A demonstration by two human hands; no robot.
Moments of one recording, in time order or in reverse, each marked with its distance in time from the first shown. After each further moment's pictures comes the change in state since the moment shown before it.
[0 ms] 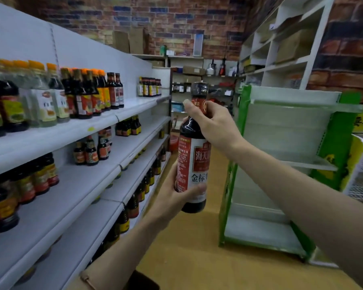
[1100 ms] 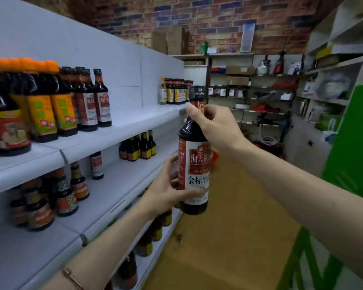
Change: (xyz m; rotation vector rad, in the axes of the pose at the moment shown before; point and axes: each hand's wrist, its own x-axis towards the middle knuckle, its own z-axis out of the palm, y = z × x) left_hand 0.562 -0.241 -0.175 0.304 0.170 -0.095; right_hand 0.536 0.385 0.096 0.144 -0.175 -0.111
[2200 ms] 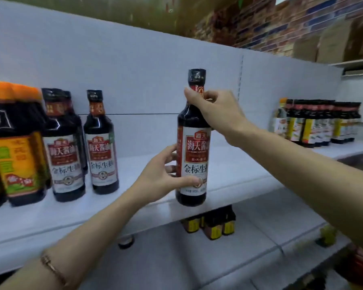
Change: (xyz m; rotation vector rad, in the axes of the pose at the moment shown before) left_hand 0.447 -0.115 -0.239 0.450 0.712 -0.086; right_hand 0.548 0.222 0.199 0.490 -0.446 -0.332
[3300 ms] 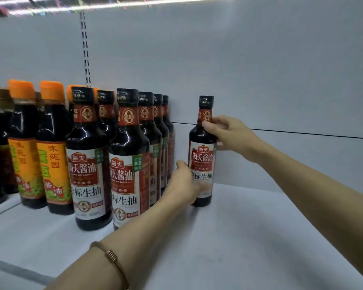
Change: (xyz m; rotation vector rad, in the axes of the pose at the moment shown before) left_hand 0.141 -0.114 -0.075 0.473 0.684 -0.632; right_hand 0.198 0.150 0.177 0.354 -0.707 -0.040
